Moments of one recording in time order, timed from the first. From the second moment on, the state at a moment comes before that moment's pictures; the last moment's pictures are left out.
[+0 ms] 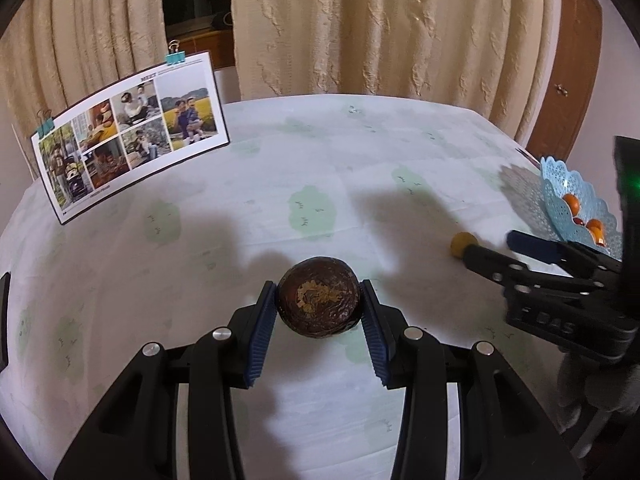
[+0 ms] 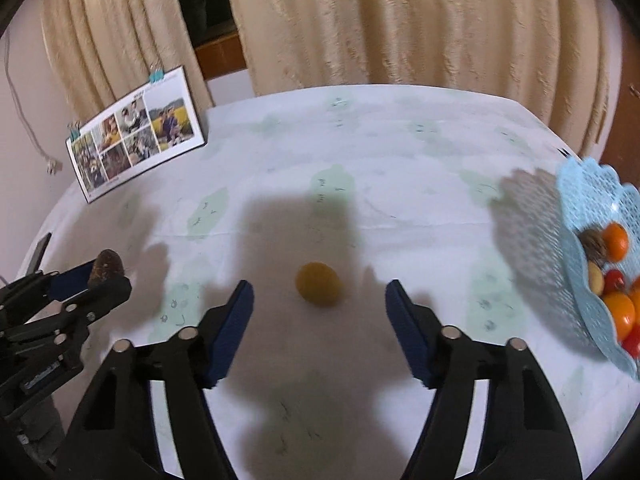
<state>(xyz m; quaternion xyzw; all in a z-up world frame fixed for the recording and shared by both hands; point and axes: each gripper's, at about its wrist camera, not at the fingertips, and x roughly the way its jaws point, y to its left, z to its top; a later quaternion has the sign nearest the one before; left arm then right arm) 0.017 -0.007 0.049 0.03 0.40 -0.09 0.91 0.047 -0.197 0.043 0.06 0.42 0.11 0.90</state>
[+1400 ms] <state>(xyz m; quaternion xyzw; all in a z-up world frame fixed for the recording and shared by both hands) 0.009 -0.038 0.055 0.07 0.38 -0.09 0.92 -0.005 -0.295 0.101 0.14 0.32 0.02 0.94</state>
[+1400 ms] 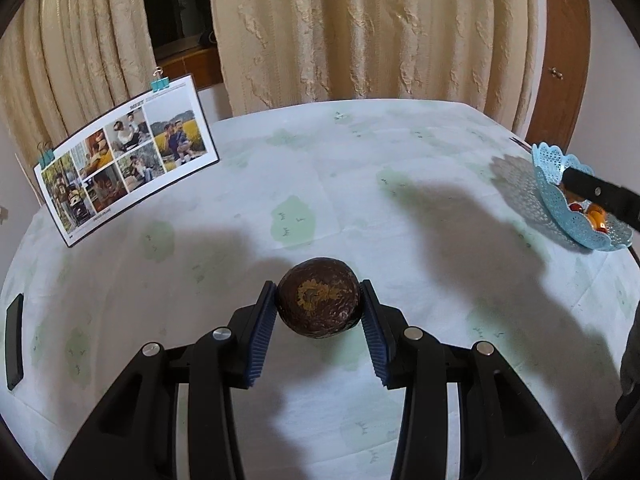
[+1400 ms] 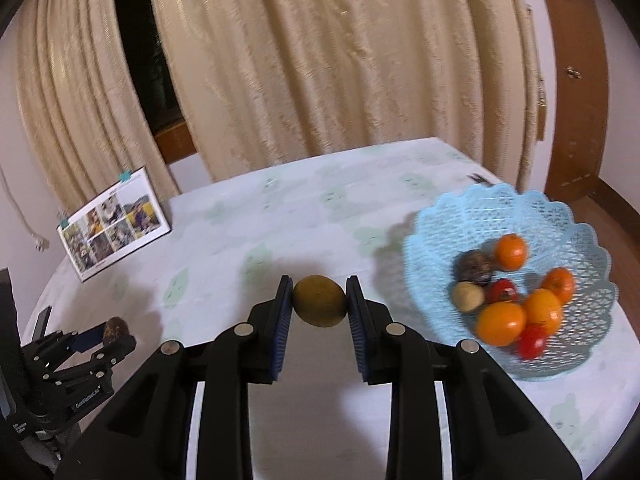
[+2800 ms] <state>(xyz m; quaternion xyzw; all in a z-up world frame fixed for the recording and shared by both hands) -0.008 -0.162 0.075 0.16 0.35 -0.17 0.91 -0.047 -0.440 0.074 0.23 0.26 -0.14 0.93</state>
